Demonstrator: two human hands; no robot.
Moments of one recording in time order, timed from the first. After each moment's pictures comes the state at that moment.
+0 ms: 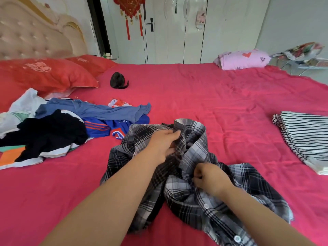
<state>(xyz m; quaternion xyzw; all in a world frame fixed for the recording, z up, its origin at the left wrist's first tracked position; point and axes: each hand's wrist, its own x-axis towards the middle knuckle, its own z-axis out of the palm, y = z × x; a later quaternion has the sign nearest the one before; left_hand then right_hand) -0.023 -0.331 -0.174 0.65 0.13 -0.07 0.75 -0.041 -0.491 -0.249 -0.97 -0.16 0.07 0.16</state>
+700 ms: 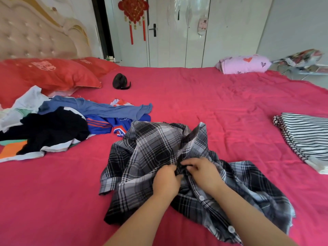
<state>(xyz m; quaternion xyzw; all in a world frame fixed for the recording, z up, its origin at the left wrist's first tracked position) -0.076 -0.347 -0.270 0.94 0.07 0.04 0.32 -0.048 -0.470 -0.261 -0.93 -0.14 0.01 0.34</state>
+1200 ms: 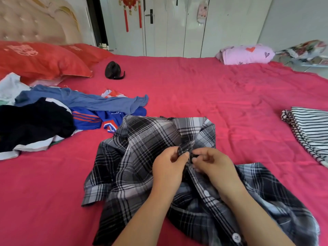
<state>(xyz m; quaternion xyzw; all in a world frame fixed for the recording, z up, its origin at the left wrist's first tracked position) -0.061 -0.354 -0.241 0.77 0.09 0.11 0.62 -0.036 -0.475 -0.255 -0.76 -0.04 -0.01 0.65</state>
